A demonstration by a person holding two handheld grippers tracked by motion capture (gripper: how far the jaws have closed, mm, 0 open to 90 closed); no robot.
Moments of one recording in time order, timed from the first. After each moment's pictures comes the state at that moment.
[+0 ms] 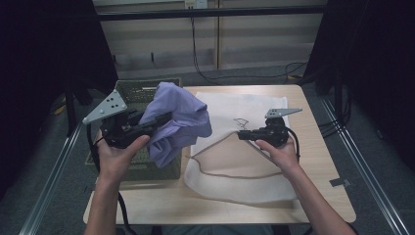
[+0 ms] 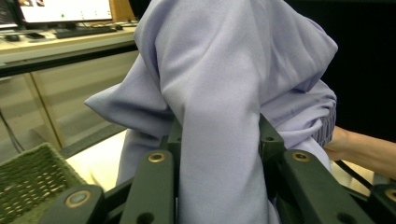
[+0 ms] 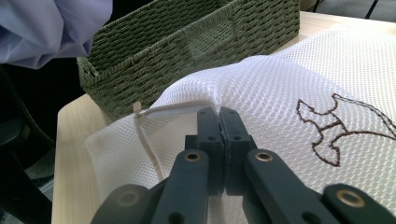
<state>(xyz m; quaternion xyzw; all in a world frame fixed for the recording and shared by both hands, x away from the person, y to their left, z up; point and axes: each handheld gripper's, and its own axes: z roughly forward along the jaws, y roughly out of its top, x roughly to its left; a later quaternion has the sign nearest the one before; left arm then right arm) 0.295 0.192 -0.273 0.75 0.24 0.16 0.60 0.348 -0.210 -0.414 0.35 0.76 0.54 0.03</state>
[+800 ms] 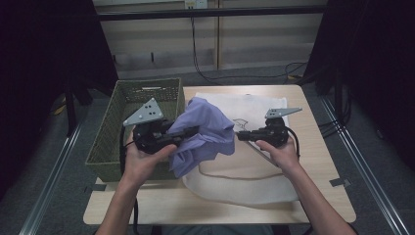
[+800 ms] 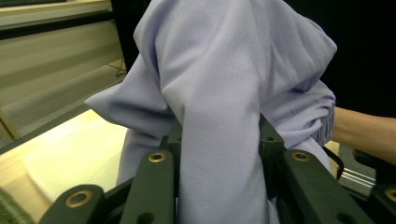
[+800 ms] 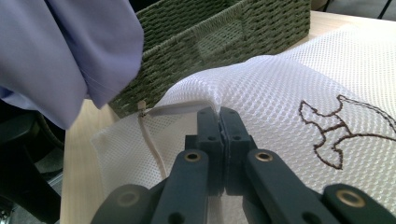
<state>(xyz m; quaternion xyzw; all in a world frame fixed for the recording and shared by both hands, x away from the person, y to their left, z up) 0.297 0.142 -0.297 0.79 0.20 0.10 0.57 0.348 -0.210 -0.412 0.33 0.77 0.55 0.02</state>
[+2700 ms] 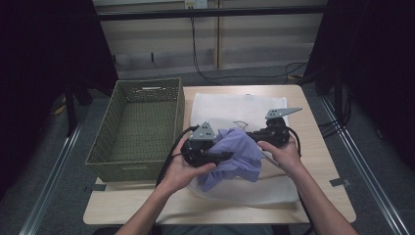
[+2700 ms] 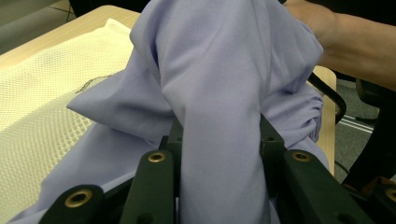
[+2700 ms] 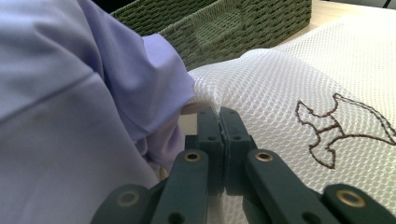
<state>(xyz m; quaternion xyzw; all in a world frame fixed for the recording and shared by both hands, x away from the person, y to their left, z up) 0.308 0.055 -0.376 0.86 0.17 0.04 0.48 0.349 -0.214 -0.415 0.33 0.78 0.53 0.02</state>
